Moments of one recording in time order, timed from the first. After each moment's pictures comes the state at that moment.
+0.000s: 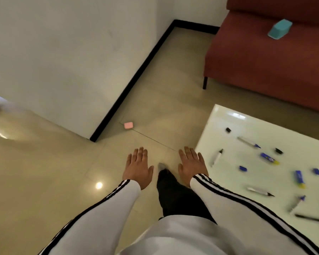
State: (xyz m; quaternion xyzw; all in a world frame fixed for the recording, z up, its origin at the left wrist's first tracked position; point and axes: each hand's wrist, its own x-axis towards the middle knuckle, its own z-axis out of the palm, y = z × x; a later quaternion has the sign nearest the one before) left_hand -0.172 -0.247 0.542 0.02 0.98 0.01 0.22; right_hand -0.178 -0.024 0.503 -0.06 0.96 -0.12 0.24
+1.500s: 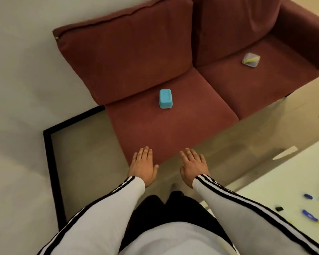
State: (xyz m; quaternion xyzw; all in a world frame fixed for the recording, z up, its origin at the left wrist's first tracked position) left_hand -0.985 0.186 0.562 0.52 0.83 -0.06 0.20; right_hand -0.801 0.302 0.551 0.40 0.88 -0.20 0.14
